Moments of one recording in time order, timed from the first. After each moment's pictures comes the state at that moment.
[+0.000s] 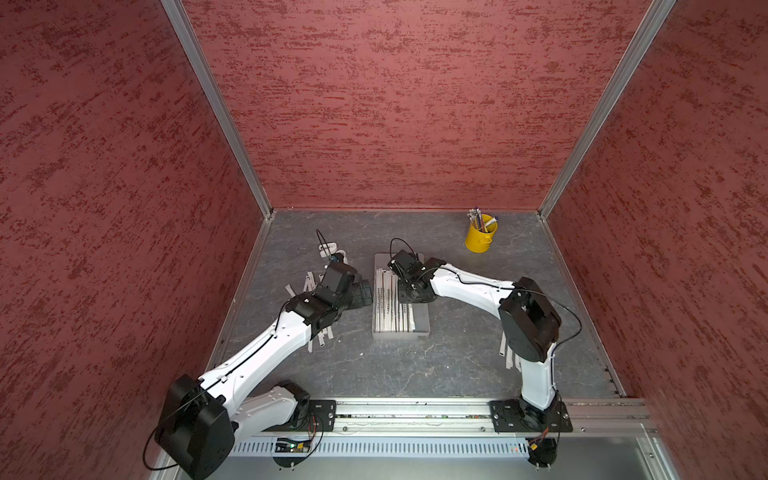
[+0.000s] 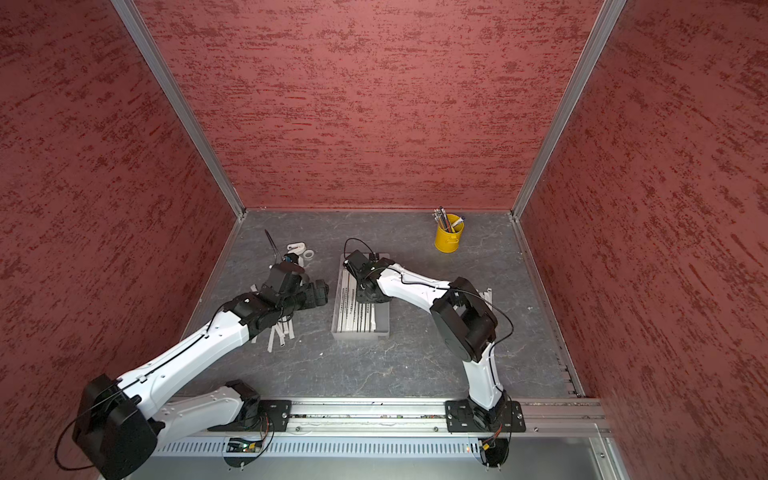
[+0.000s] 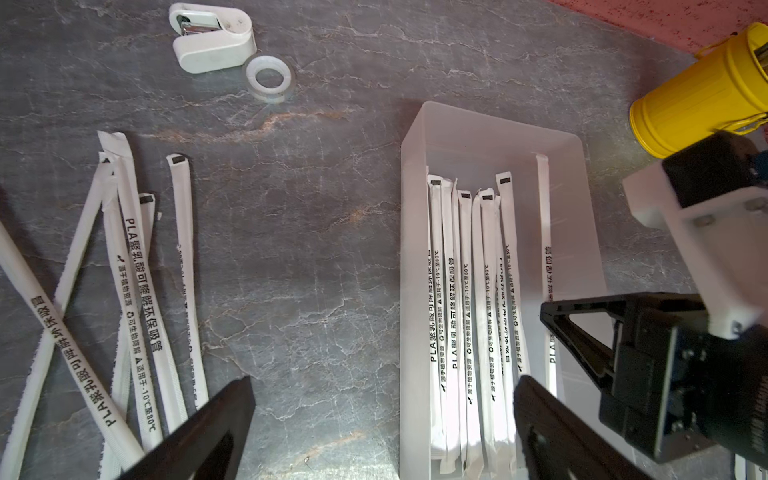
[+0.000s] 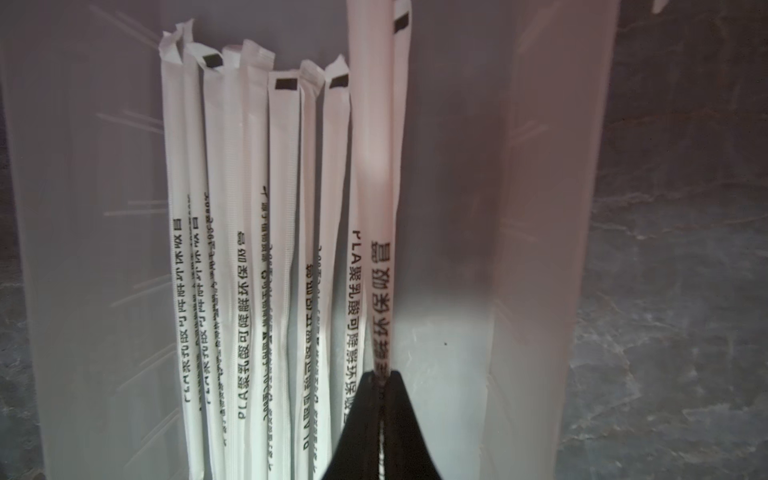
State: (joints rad) left arm -0.53 1.11 0.79 -0.50 -0.18 -0.59; right arm 0.79 1.99 1.50 -0.75 0.15 0.75
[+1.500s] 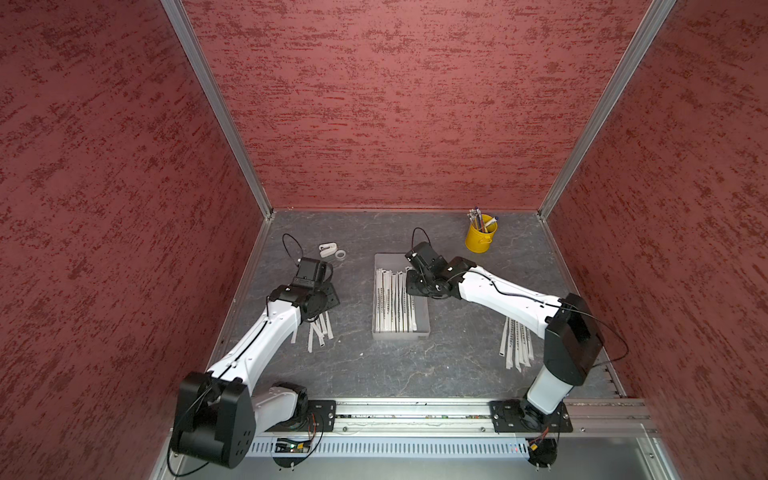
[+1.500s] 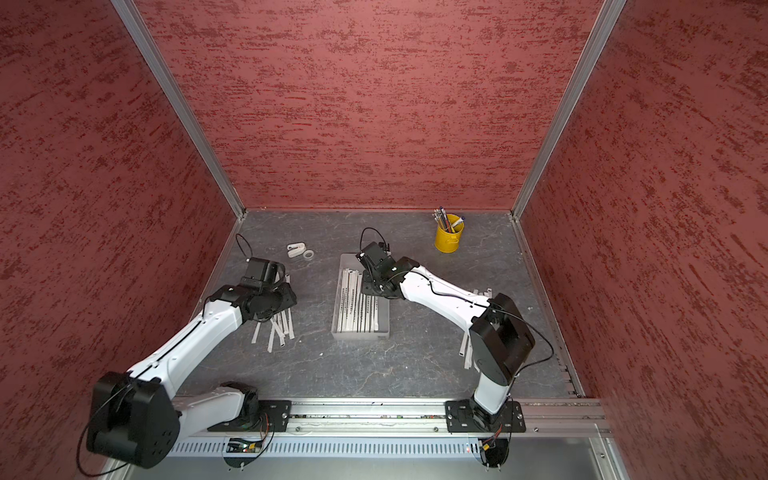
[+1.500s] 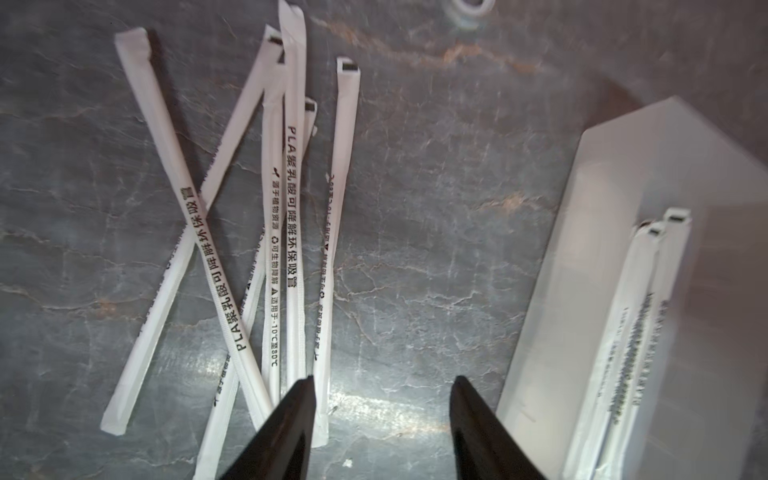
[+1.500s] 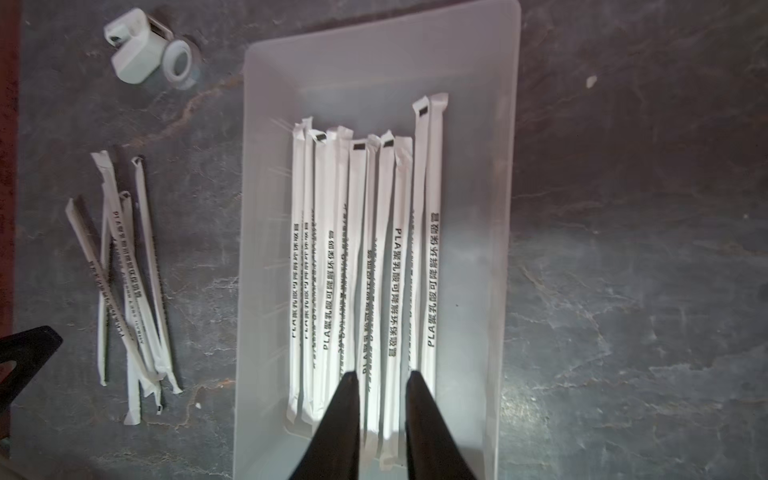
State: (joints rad) left arm -0.20 1.23 0.80 -0.67 -0.03 -0.62; right arm 0.77 1.73 1.34 -0.66 0.08 0.78
